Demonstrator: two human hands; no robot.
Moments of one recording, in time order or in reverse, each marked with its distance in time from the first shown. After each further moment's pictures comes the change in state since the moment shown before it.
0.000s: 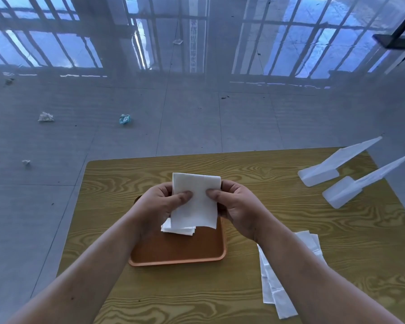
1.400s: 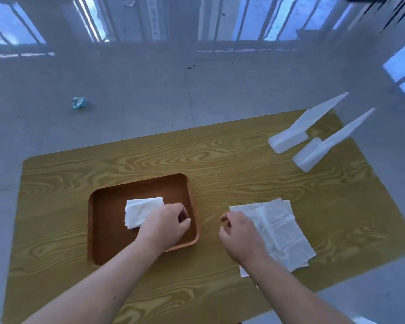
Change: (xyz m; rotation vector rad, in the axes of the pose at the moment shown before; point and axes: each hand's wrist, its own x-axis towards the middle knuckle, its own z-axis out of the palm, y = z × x) left_hand 0.058 -0.124 0.071 1.215 -0.001 0.127; right_hand -0.052 0.129 -0.101 -1.132 0.496 0.128
